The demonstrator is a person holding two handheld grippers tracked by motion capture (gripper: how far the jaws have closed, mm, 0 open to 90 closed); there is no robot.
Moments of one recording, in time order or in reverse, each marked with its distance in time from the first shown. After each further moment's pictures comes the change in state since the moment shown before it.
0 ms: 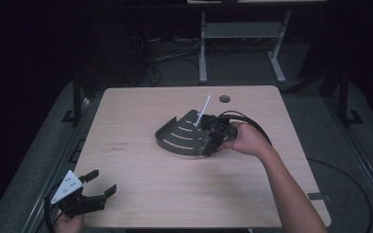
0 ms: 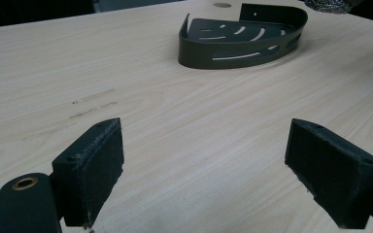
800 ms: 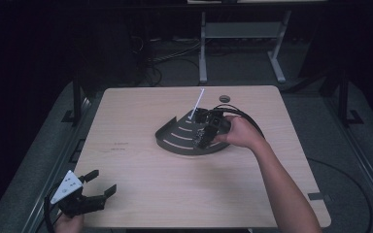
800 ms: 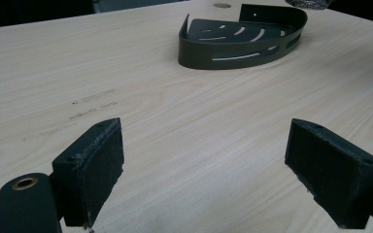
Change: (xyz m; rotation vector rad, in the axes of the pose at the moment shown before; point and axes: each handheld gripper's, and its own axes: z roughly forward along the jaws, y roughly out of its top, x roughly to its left) left arm 0.000 0.000 0.000 -0.001 -0.001 -0.002; right arm -0.017 0.021 0.003 -0.001 0.008 0.013
